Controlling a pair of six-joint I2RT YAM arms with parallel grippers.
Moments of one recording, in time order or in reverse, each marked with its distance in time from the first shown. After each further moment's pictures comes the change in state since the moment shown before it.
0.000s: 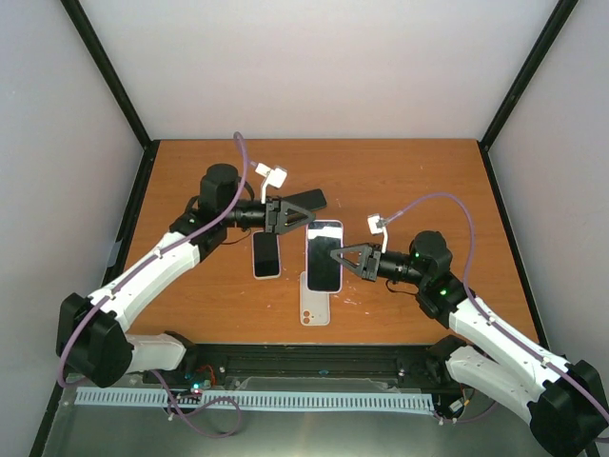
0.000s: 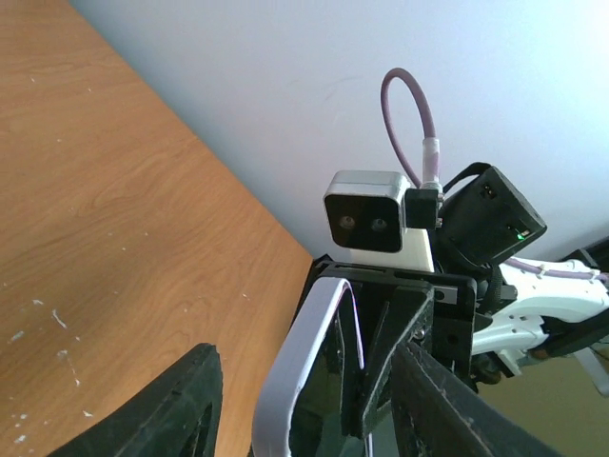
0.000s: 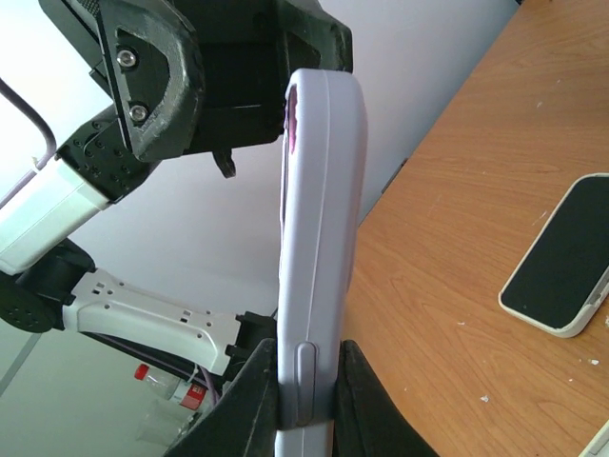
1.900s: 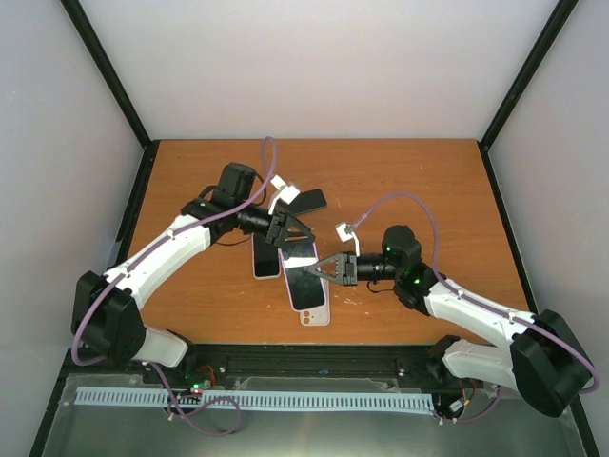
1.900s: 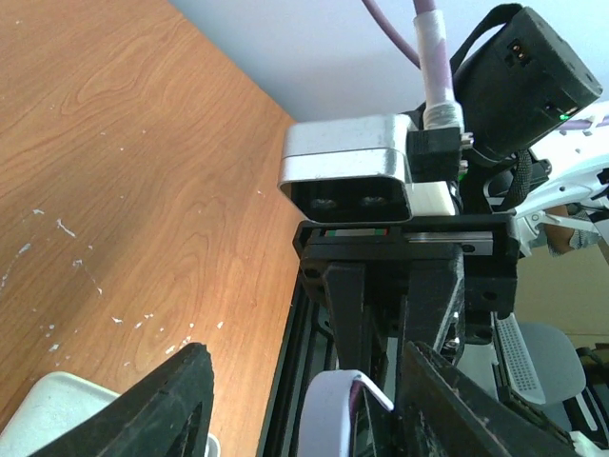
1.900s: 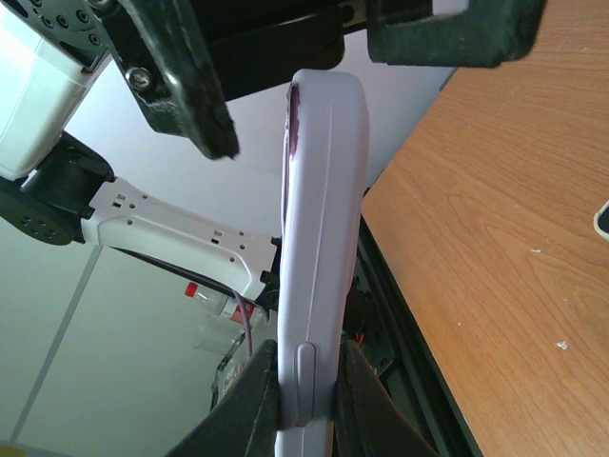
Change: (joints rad) left arm 0.003 0.137 0.145 -0.467 0.104 0.468; right arm 0.103 0.270 0.029 0.156 -0.151 0.037
